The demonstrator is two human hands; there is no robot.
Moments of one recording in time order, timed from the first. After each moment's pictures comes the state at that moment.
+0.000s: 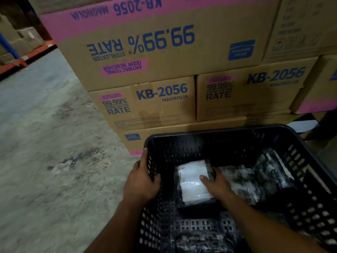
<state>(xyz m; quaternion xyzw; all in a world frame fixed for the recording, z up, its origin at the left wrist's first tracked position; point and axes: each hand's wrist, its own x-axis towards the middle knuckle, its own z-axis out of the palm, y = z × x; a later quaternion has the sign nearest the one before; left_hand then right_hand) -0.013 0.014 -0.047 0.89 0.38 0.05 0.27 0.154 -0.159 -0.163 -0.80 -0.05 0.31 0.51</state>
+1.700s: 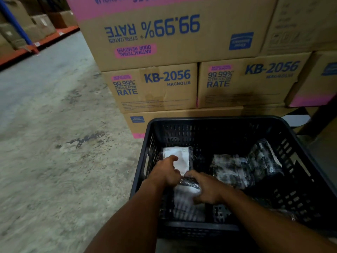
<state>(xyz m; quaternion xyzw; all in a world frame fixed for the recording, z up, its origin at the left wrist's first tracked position) -0.001 -0.053 -0.057 0.86 0.35 -0.09 0.36 0.102 -0.200 -0.103 -0.80 -0.43 0.38 0.17</state>
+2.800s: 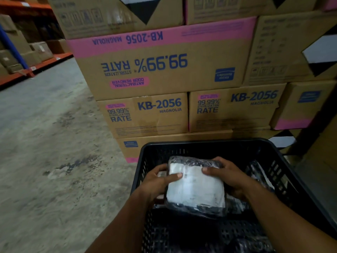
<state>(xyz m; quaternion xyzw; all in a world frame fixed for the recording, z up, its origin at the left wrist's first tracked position) 0.016 -0.034 -0.031 0.60 0.38 0.04 0.70 0.183 -0.214 -0.048 -0.65 -0.14 0.39 0.63</state>
